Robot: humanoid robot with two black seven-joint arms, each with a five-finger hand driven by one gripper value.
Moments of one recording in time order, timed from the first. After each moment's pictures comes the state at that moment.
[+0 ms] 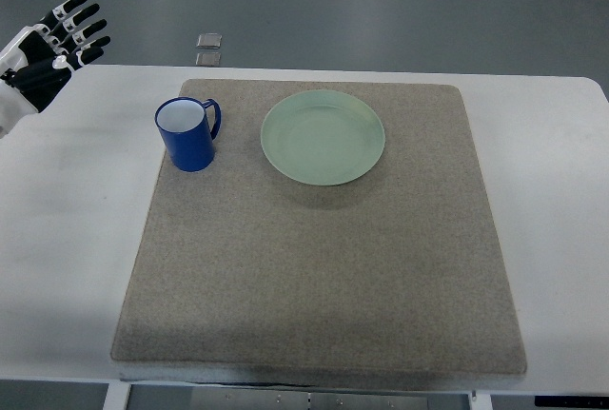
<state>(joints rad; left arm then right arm) -0.60 0.63 -0.96 -0.80 0.33 -0.56 -0.35 0.00 0.00 0.03 0.11 -0.03 0.18 0.22</state>
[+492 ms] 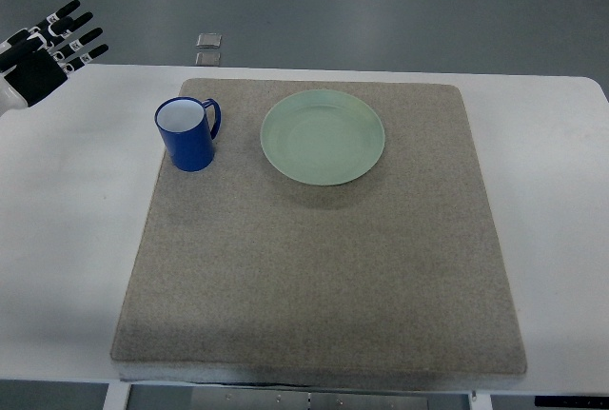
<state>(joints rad) -0.71 0.62 -0.97 -0.66 -0.18 -0.61 0.22 0.00 0.00 0.03 0.11 -0.03 0.18 0.22</state>
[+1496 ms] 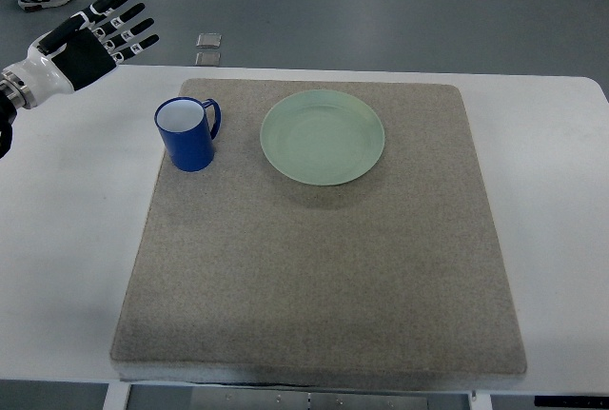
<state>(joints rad) -0.81 0.51 -0.96 -0.57 -0.28 -0.61 0.37 -0.01 0.00 0.03 0.11 -0.03 0.19 0.22</state>
